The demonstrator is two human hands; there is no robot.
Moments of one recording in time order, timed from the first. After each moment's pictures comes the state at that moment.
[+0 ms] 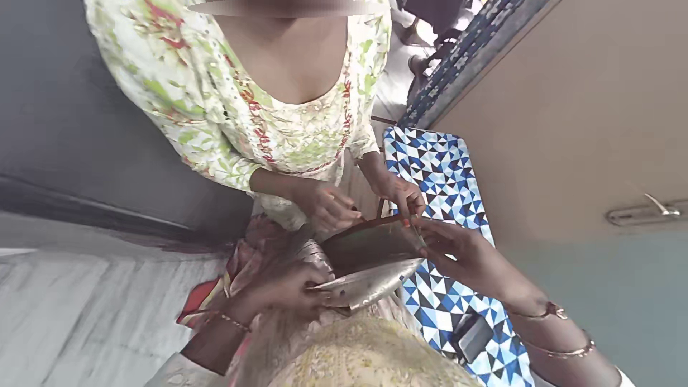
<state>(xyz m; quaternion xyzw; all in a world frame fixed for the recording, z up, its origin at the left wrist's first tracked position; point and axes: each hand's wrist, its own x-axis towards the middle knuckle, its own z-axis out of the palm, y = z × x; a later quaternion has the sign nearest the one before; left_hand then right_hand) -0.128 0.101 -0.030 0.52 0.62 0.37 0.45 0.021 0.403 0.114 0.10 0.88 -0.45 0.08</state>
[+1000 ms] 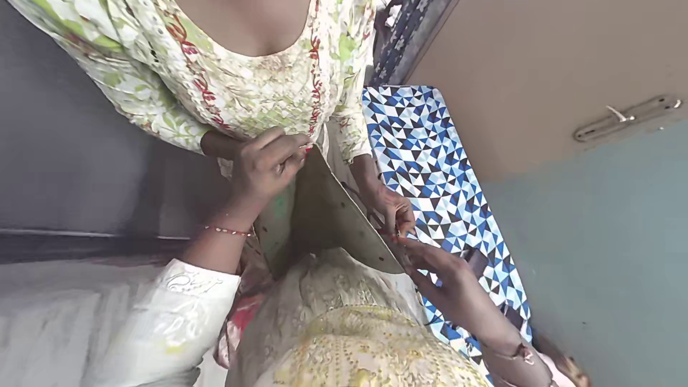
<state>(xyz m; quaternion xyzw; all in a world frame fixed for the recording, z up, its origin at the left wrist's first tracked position) -0.235 0.146 0.014 0.54 0.69 0.44 -0.19 0.102 0.281 0.068 0.16 0.89 -0.42 -0.08</state>
